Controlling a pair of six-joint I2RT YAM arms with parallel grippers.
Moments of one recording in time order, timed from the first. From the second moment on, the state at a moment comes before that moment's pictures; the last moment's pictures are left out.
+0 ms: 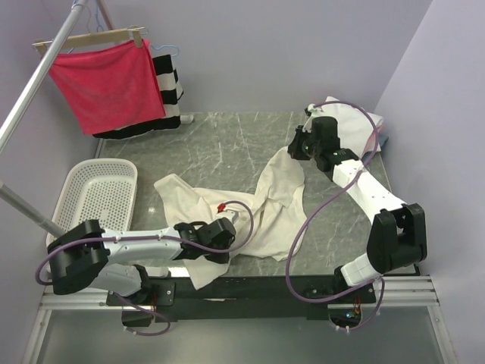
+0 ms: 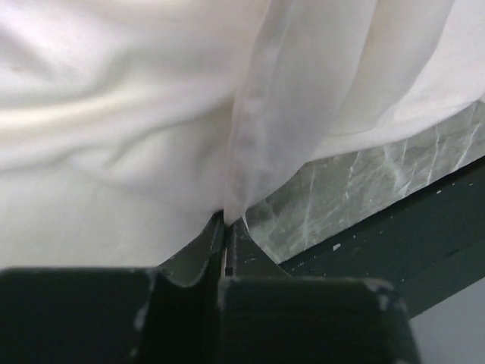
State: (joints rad) left arm -1.14 1.34 0.61 -0.29 -0.09 -0.81; right arm 0.26 1.50 1.14 -0.20 -0.14 0.31
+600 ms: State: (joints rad) left arm -0.96 1.06 1.48 -0.81 -0.56 -0.57; right arm 0.26 1.08 1.19 -0.35 -0.06 0.29
